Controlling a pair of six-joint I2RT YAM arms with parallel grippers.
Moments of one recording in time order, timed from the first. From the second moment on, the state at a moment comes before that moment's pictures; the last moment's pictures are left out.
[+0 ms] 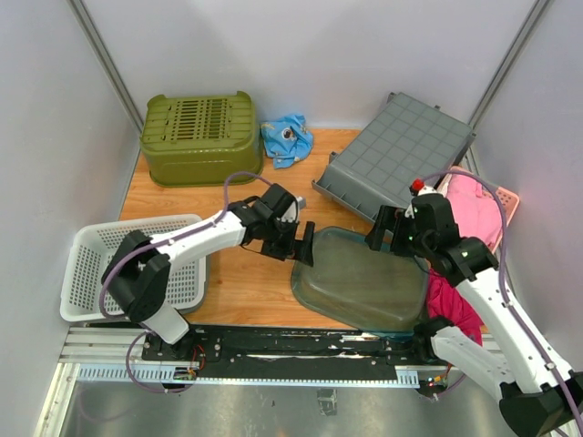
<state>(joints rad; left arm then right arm) -0.78 1.60 1.08 -0.51 0.29 -0.53 0.41 0.83 0.89 -0.81 0.03 0.50</state>
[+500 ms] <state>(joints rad) -0.41 1.23 1.14 -0.85 -0.11 -0.52 0.41 0.99 0.93 -0.62 -0.09 0.48</state>
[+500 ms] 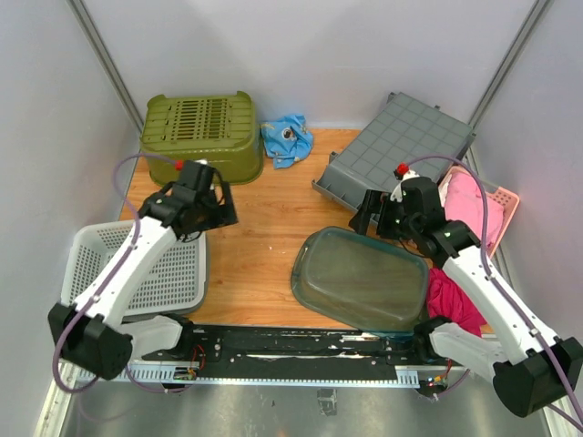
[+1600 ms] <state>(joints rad) -0.26 1.24 1.06 -0.93 -0.25 -0.51 0.41 1.06 0.94 -0.51 -0.19 0.51</state>
